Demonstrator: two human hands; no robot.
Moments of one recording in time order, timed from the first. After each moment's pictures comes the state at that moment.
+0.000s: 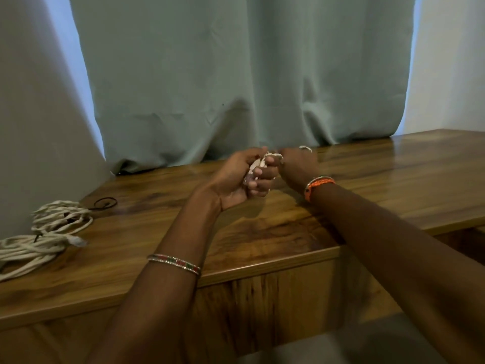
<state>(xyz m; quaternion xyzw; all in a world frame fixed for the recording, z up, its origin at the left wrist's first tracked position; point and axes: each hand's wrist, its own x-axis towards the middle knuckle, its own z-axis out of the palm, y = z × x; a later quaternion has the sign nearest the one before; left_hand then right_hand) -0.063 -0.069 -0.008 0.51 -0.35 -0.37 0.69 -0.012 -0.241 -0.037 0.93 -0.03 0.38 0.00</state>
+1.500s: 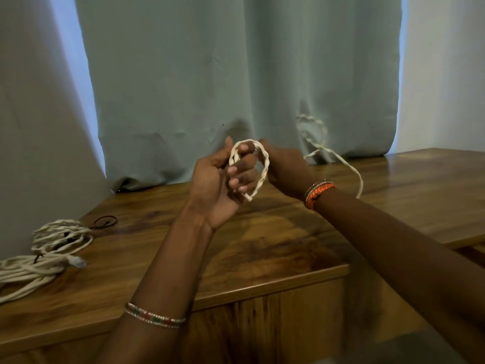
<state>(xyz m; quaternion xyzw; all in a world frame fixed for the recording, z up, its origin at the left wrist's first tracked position) -0.096 -0.049 0.013 0.37 -0.39 -0.24 0.81 -0.056 -0.211 0.003 0.84 0.21 0.49 -0.03</state>
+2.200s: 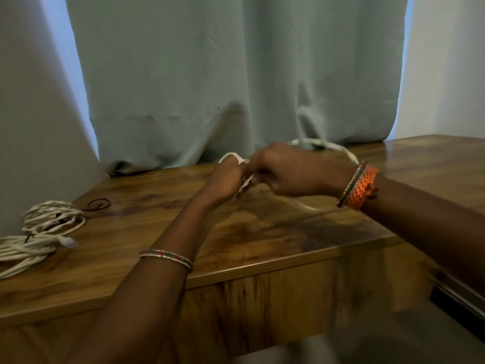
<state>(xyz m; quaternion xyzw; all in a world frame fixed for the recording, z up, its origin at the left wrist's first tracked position) -0.045 -0.071 -0.019 0.81 -0.31 0.13 0.48 -0.117 -0.204 0.014 0.92 0.31 0.24 -0.02</state>
